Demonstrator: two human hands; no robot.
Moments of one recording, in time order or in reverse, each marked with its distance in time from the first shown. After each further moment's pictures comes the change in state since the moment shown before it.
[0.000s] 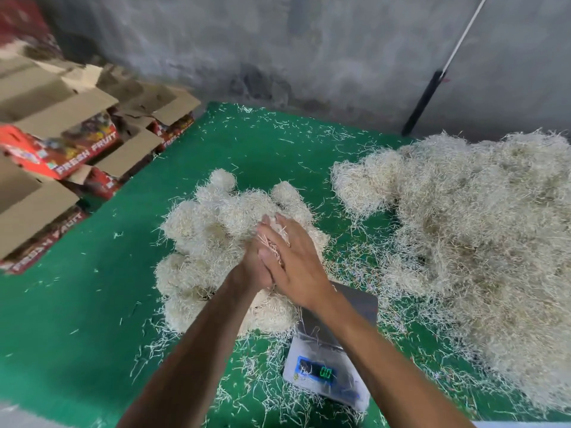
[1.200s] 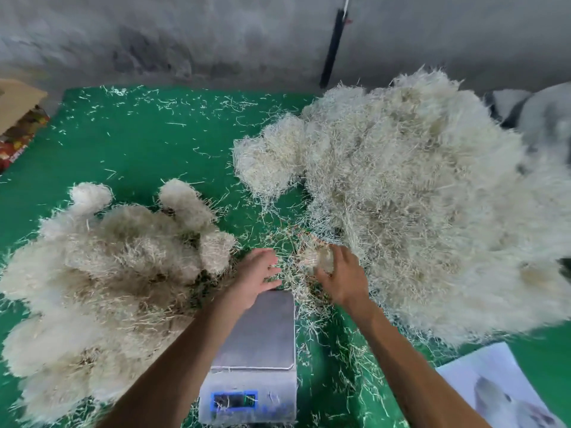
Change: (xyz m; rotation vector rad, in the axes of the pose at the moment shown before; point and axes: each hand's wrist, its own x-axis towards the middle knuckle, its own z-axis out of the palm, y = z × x) left_hand 0.159 -0.139 0.126 0.449 0.048 -0.190; right_hand -0.145 0.287 -0.047 -0.219 -0.136 0.827
